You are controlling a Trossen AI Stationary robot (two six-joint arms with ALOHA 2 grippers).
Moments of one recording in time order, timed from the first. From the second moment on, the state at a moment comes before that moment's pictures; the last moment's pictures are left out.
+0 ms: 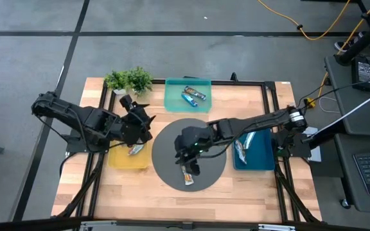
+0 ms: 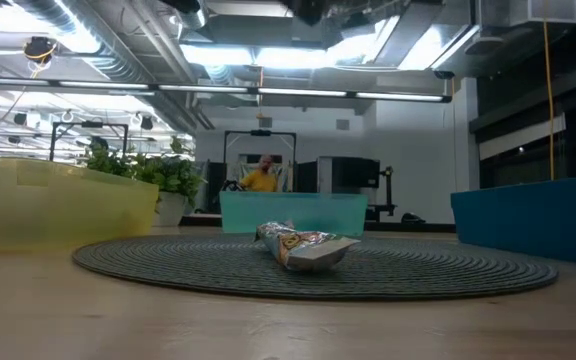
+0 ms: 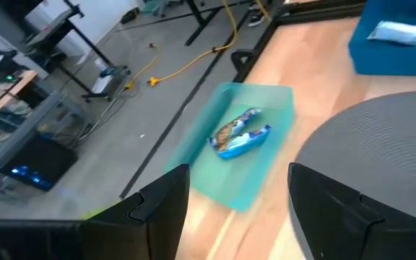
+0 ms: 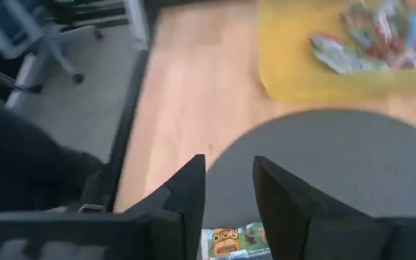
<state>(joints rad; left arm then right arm) -0.34 1.18 1.23 -0.94 -0.98 -0.33 0.22 1.86 1.73 -0.62 -0.15 0.26</state>
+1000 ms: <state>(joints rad) -0.42 1.18 1.23 -0.95 -0.99 -0.40 0.21 2.21 1.72 -0.83 0.11 0.83</state>
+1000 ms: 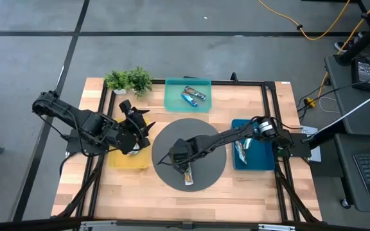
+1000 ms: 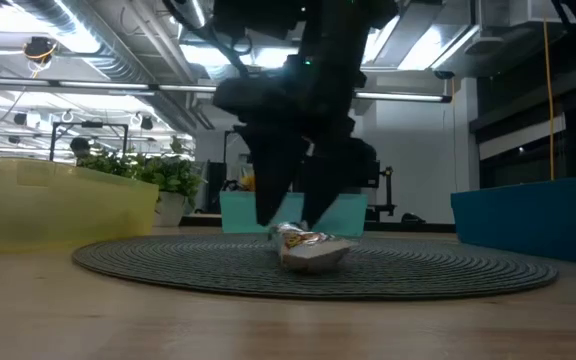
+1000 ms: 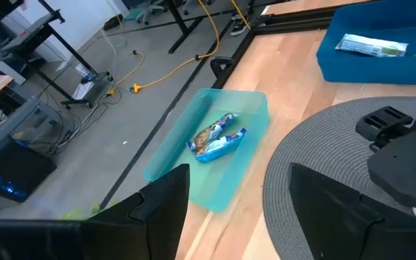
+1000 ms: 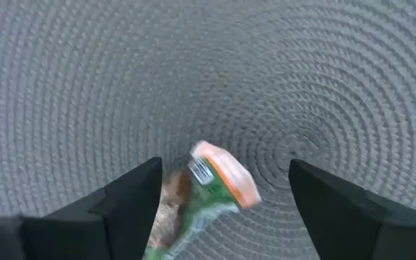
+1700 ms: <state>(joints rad) -0.42 1.18 1.23 -0.95 -1.03 -0.38 0.21 2.22 1.73 -0.84 0.02 0.83</state>
